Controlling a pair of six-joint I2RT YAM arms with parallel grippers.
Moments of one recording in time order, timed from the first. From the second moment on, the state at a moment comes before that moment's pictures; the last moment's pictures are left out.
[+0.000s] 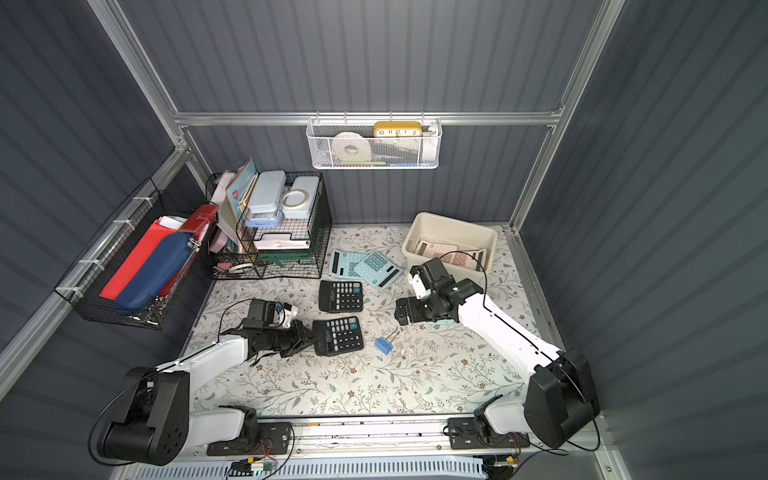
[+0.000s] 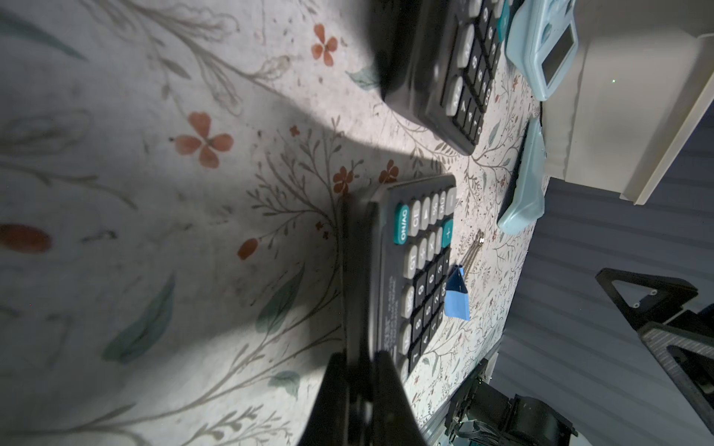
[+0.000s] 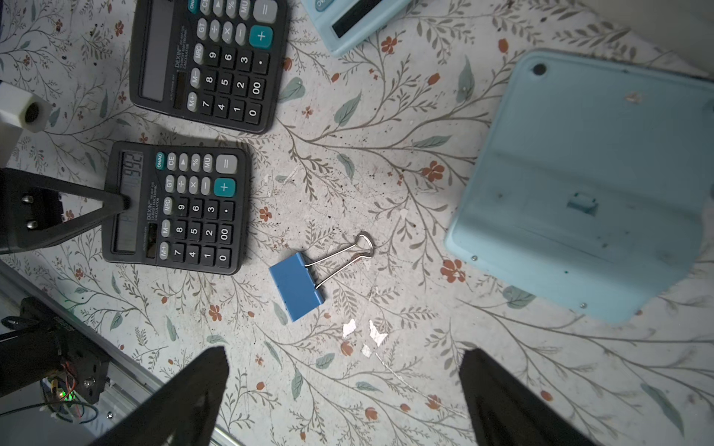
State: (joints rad) left arm -0.16 1.30 0.51 -0.26 0.68 -0.63; right arm 0.49 1.36 1.05 -0.77 -0.18 0.31
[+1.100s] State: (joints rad) left arm -0.46 1.77 1.68 -0.61 0.44 -0.59; right arm 0.13 0.96 0.94 -0.89 0.34 0.56
